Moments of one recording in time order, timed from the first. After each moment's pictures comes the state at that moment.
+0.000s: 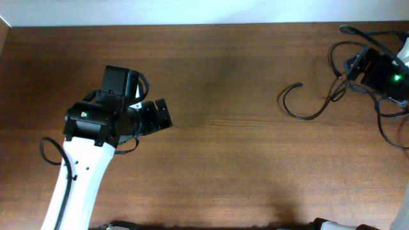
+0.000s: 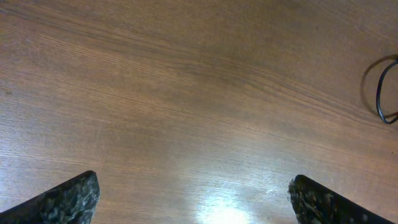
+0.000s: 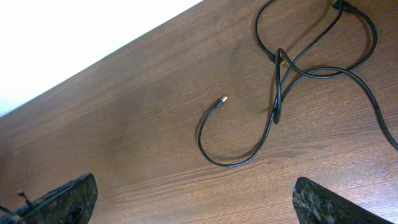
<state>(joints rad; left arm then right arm) -0.19 1.32 1.40 -1.26 0.10 -0.50 -0.32 1.46 1.77 -1.19 -0.30 0.22</state>
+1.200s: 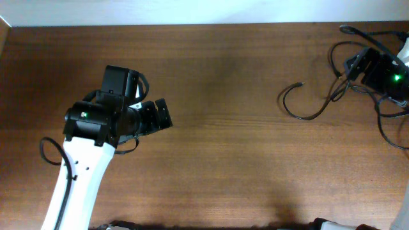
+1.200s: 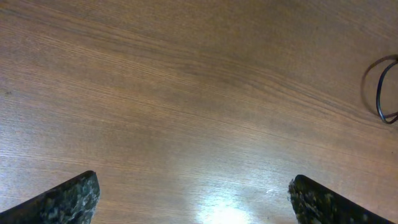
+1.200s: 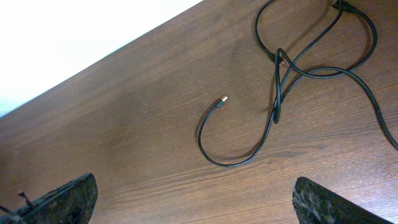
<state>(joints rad) -0.19 1.32 1.40 -1.26 0.10 -0.50 -0.32 1.46 1.77 -1.19 -0.30 0.22</state>
